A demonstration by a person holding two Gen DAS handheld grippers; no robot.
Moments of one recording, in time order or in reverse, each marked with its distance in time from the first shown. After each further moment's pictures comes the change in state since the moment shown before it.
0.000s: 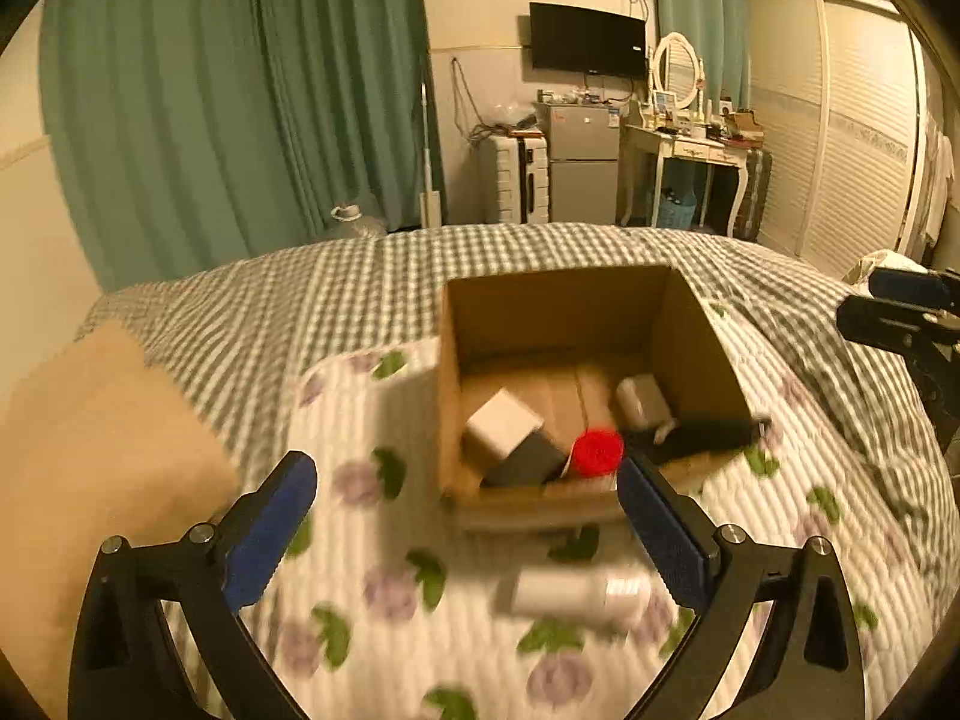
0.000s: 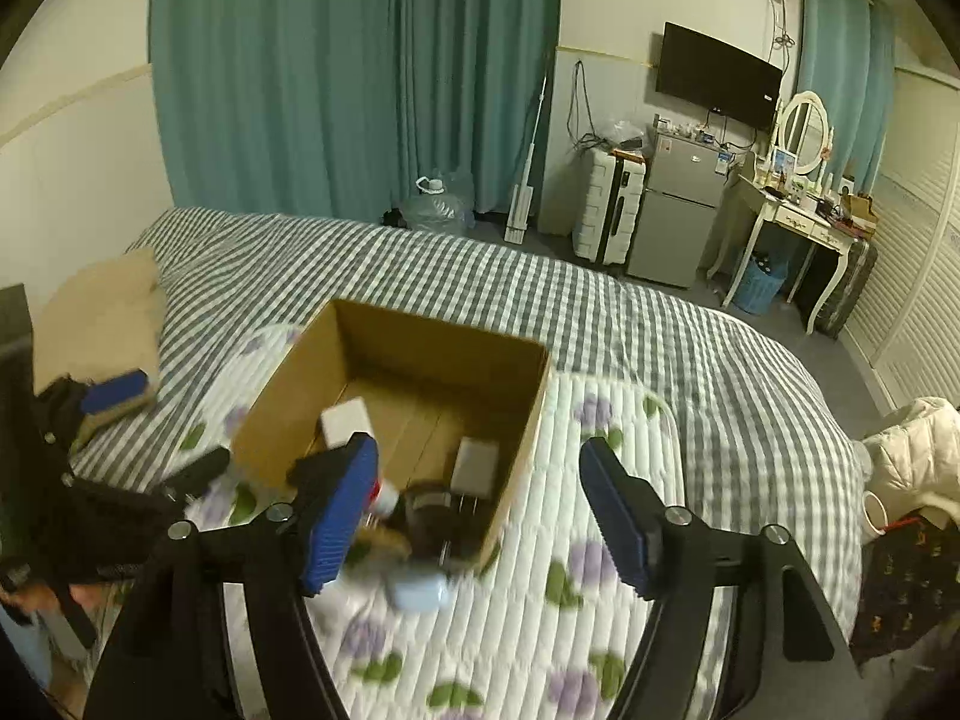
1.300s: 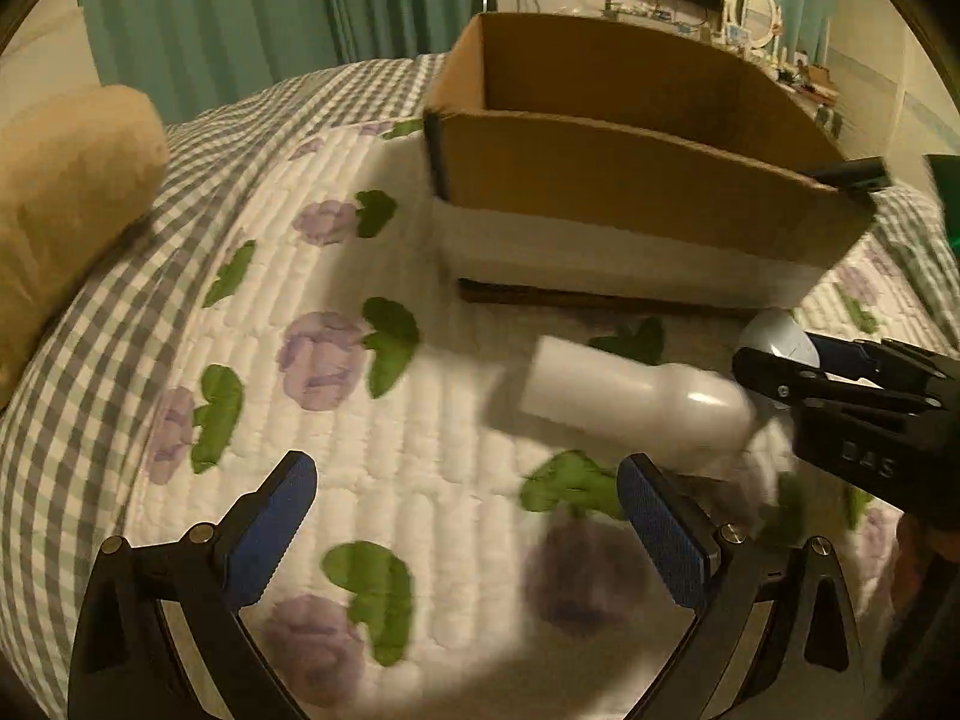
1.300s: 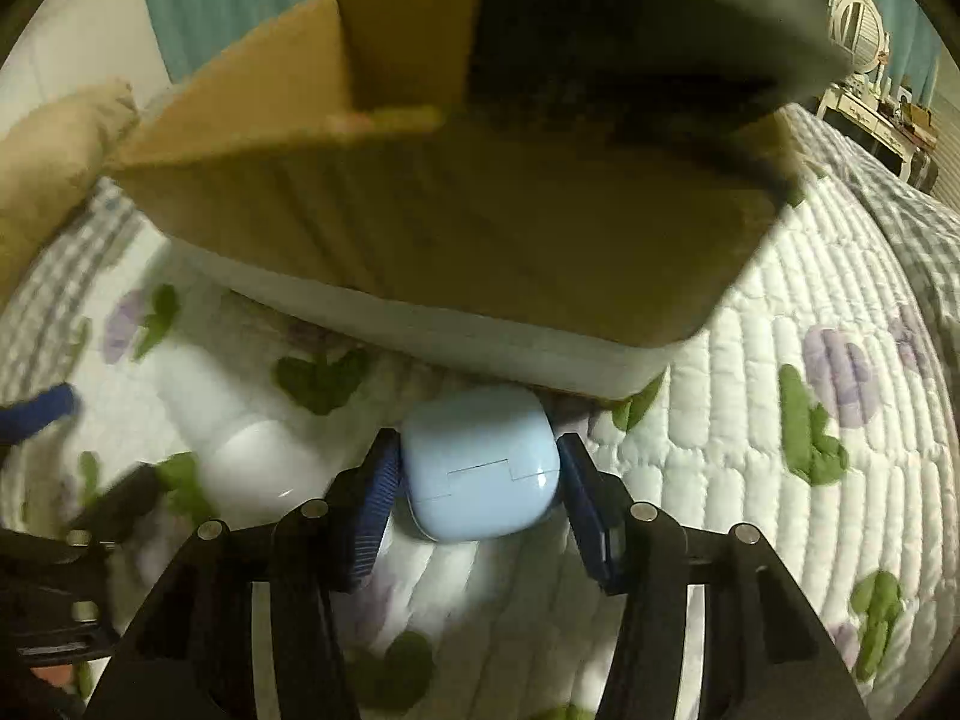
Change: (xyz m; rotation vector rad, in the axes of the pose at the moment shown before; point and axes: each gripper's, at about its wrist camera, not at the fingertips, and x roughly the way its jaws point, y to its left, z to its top) left arm 0.078 -0.032 -0.118 -0.129 0.220 0.079; right arm 0.169 0.026 -0.138 0.039 0.229 0.126
